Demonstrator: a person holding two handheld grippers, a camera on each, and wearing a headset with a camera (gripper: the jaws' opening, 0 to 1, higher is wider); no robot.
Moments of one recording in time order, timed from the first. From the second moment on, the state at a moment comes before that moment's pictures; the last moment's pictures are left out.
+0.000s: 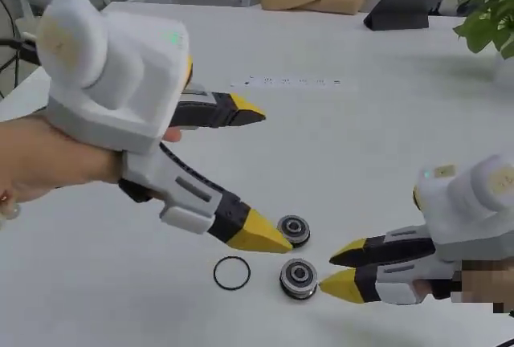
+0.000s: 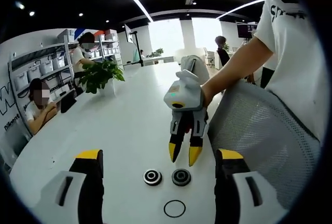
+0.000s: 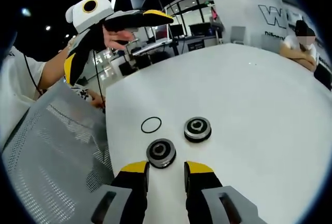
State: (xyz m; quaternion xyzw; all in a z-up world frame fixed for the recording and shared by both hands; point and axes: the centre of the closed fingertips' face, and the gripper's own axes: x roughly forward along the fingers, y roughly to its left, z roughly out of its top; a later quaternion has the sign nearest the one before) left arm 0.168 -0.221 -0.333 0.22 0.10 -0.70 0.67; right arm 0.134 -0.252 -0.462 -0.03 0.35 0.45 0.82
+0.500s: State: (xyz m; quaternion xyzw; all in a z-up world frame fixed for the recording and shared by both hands) left arm 0.162 -0.238 -0.384 0.17 0.09 -0.70 0.69; right arm 0.130 -0.247 -0.476 -0.06 0.36 0.45 0.81
